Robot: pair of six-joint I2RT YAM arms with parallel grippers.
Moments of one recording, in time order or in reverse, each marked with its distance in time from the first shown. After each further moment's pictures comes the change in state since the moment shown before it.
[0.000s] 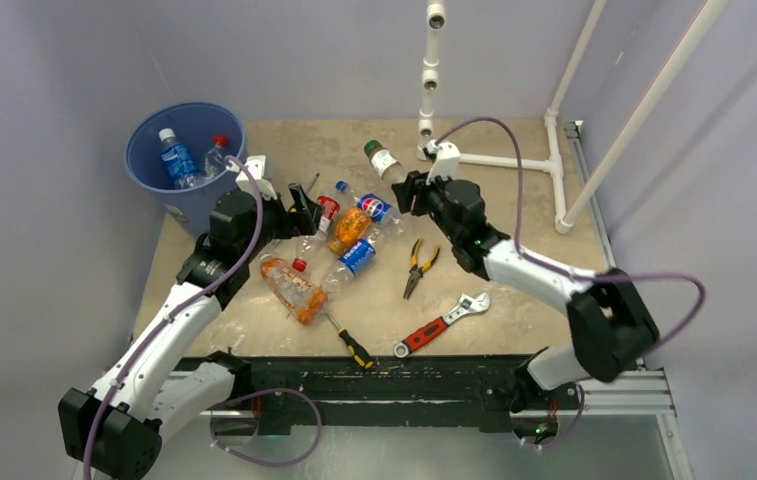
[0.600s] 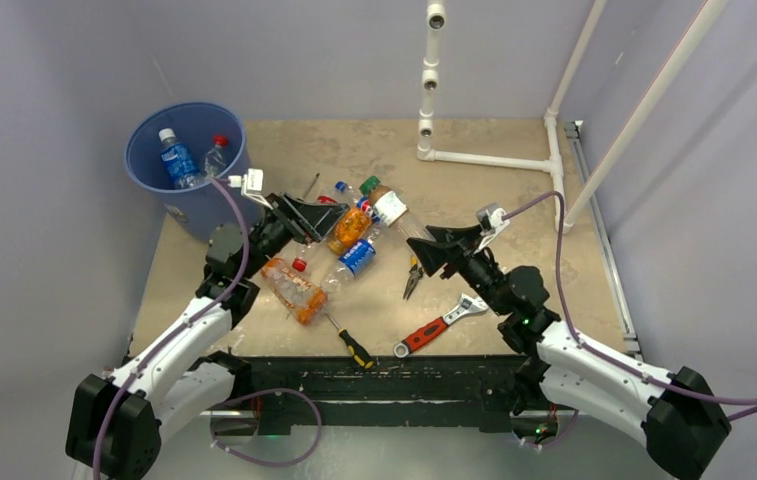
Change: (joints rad) left arm -0.003 -0.031 -0.298 0.711 0.349 -0.491; right arm 0.146 -0.720 -0.579 0.257 -0.122 0.201
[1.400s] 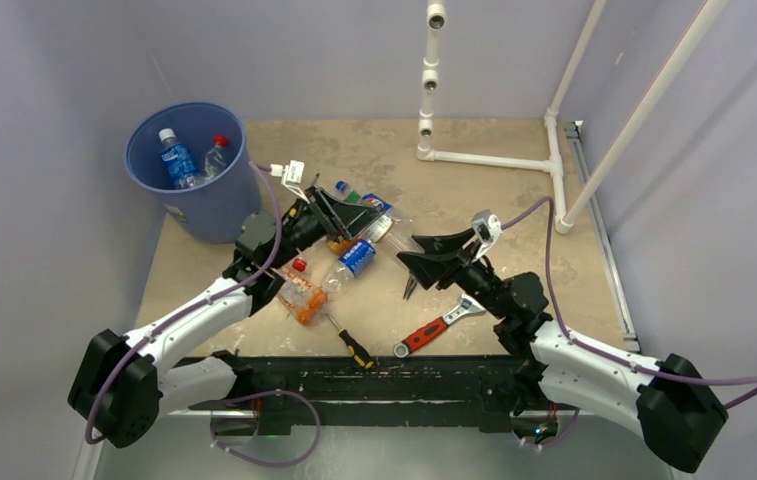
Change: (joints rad) left arm -0.198 0.199 0.118 0.154 -0.009 -0.043; right arm 0.026 0.065 -0.057 0.265 -0.154 0.092
